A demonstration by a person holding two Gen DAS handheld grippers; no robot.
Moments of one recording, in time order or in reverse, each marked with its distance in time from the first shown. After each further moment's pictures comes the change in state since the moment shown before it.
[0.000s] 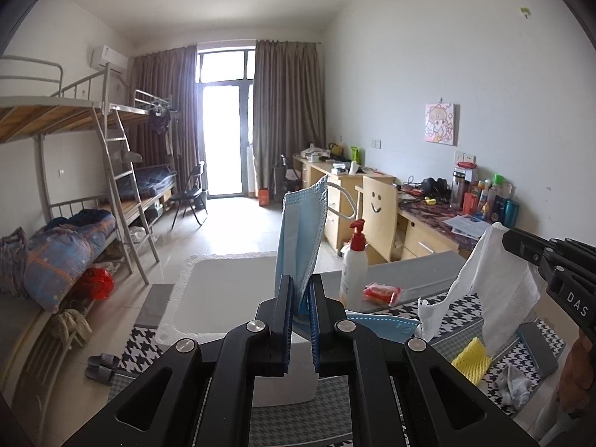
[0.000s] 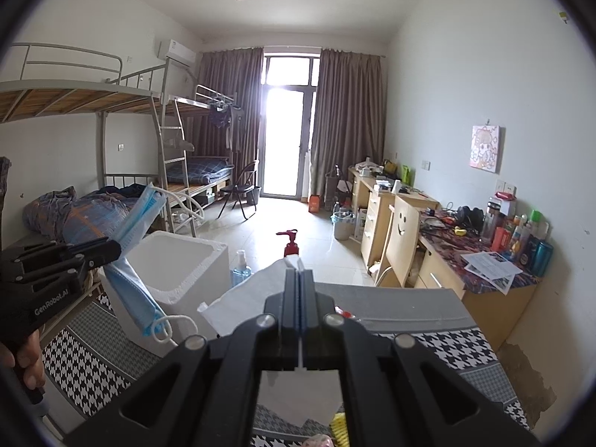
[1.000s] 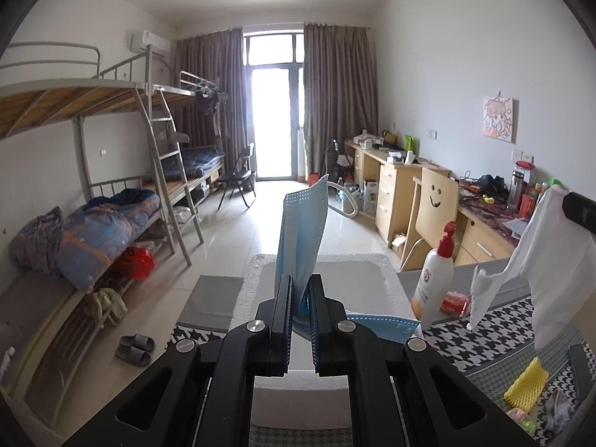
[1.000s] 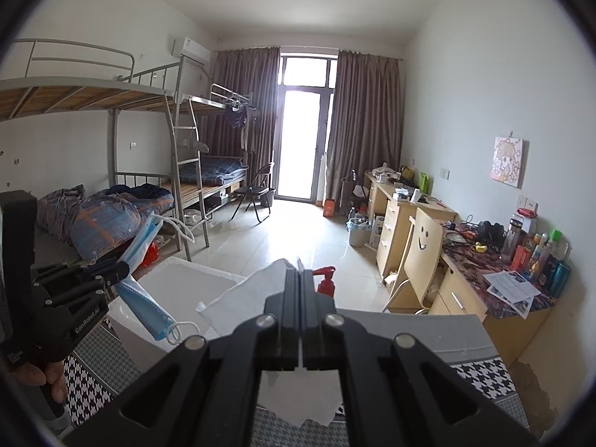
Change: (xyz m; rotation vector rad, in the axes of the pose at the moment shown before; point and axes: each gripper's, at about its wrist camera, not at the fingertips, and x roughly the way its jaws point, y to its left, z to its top) left arm 0.050 0.047 0.008 -0.058 0.072 0.192; right arm 0.046 0.038 0.044 -0.034 -0.001 0.050
